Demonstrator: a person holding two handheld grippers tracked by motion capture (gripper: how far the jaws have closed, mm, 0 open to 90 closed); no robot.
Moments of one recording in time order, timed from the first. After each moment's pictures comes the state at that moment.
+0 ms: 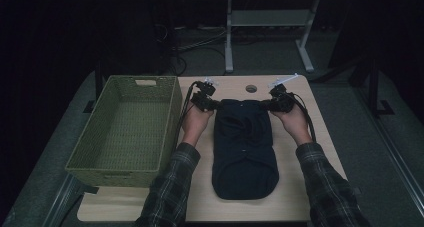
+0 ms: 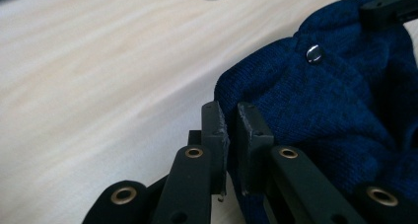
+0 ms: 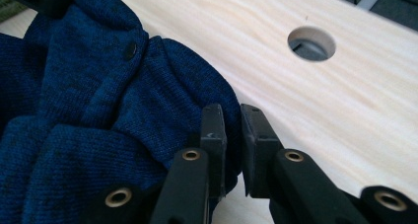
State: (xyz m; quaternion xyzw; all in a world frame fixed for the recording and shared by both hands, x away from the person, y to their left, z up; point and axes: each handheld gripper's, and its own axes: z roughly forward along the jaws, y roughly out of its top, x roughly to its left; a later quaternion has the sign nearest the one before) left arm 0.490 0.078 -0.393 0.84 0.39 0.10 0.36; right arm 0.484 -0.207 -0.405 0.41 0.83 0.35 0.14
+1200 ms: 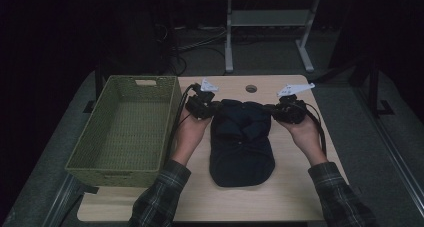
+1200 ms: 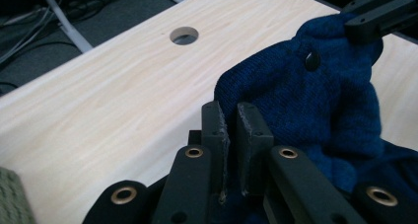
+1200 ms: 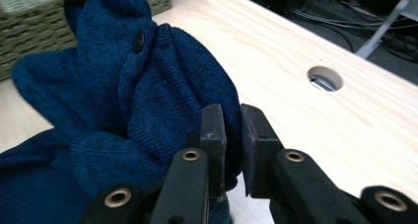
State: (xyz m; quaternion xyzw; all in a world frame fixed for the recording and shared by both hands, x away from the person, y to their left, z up) left arm 0.406 0.083 -0.345 0.84 0.34 0.17 0.39; right arm 0.404 -0.210 -0.368 0.35 0.82 0.41 0.17
